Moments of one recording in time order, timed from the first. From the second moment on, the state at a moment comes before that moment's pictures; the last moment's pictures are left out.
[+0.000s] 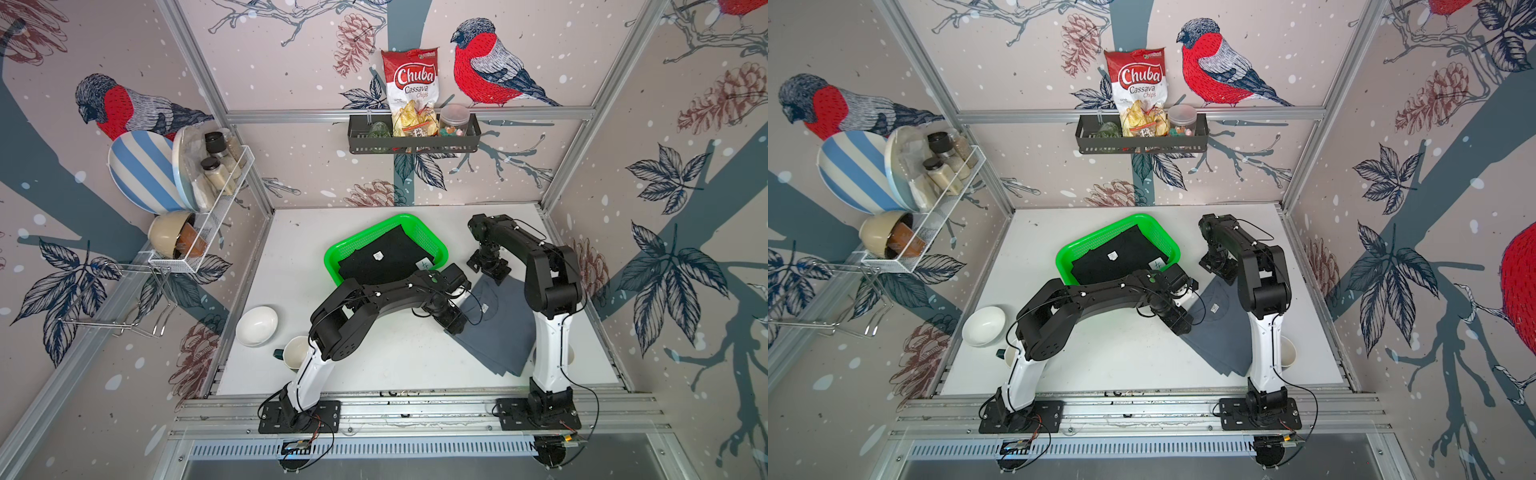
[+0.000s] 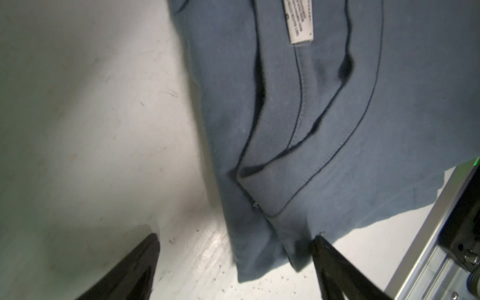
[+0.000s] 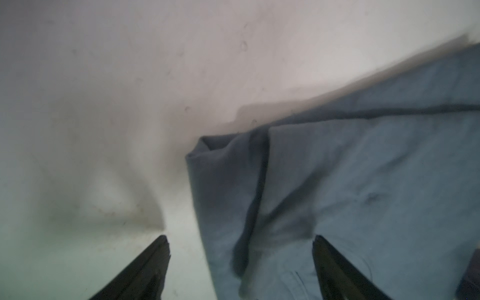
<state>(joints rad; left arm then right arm) -0.97 2.12 1.56 -0.65 0.26 -0.12 0.26 2.19 1.72 -1.17 0.18 0.99</state>
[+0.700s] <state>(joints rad) -0.97 2.22 1.70 -0.65 0.24 -0.12 0.21 2.16 1.63 -1.08 0.16 0.97</state>
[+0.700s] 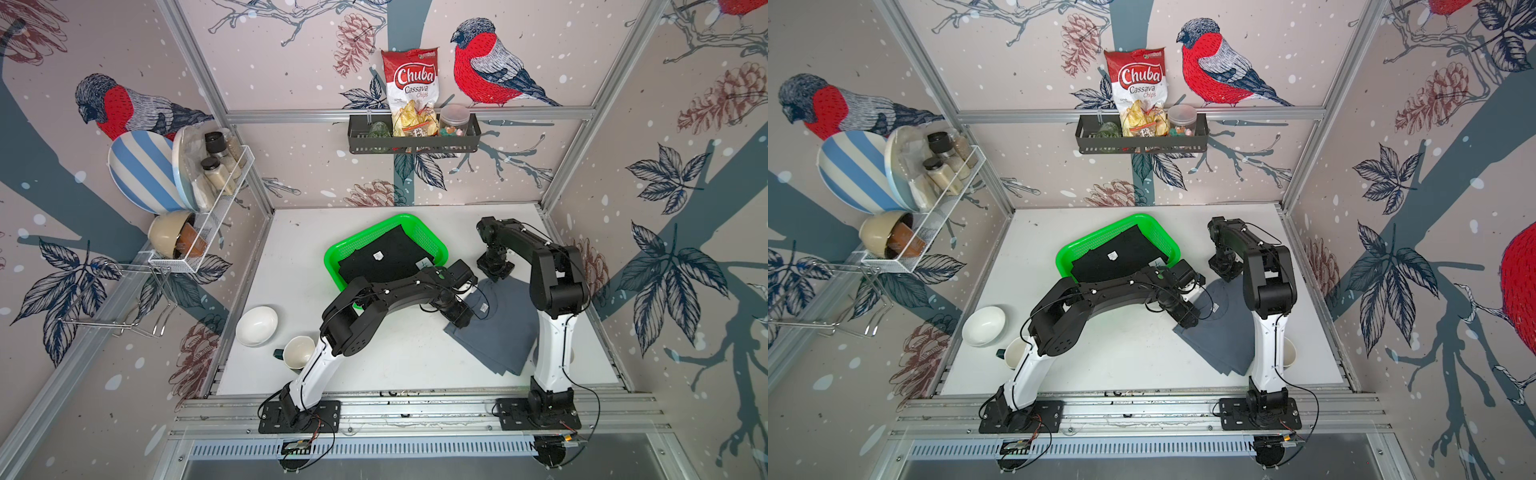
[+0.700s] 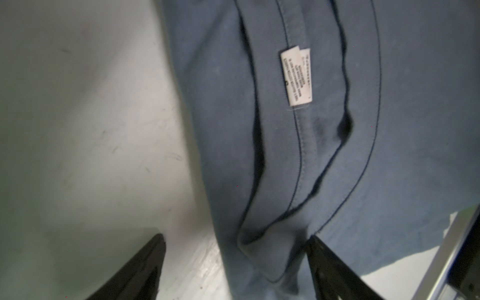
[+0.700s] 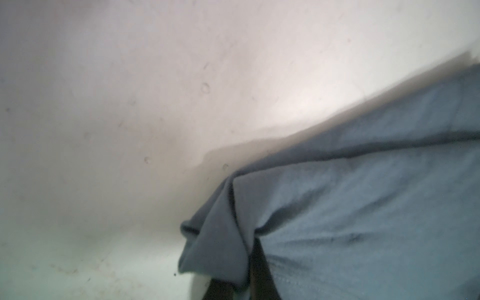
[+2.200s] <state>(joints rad) -0.93 2.10 1.69 -0.75 0.38 -0.08 0.24 1.92 1.61 -1.06 -0.11 1.00</state>
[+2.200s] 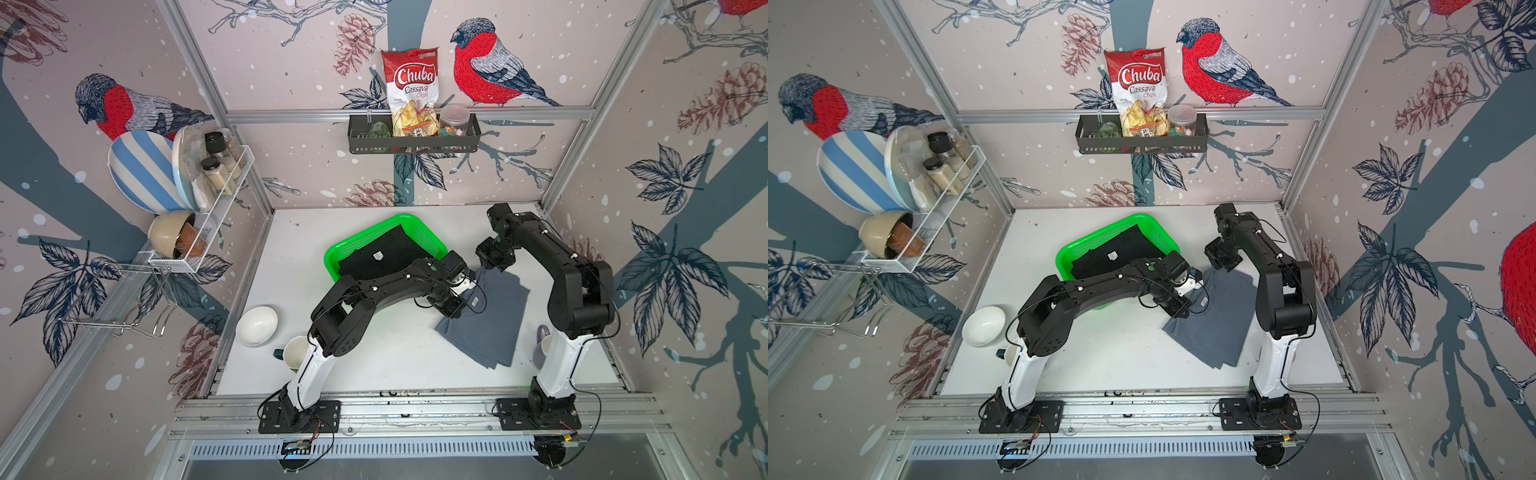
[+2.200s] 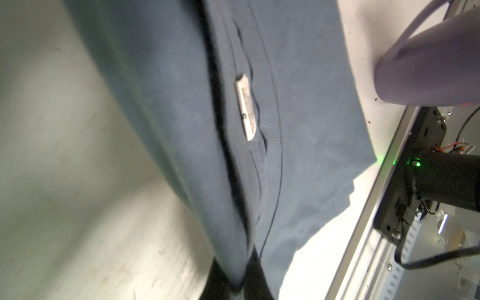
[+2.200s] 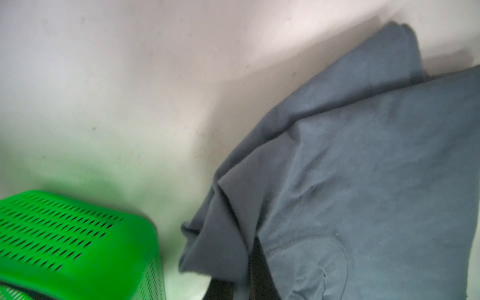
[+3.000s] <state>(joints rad) -0.64 1.52 1.61 -1.09 -0.16 0.25 0.54 1.90 1.96 -0.87 -0.18 1.22</state>
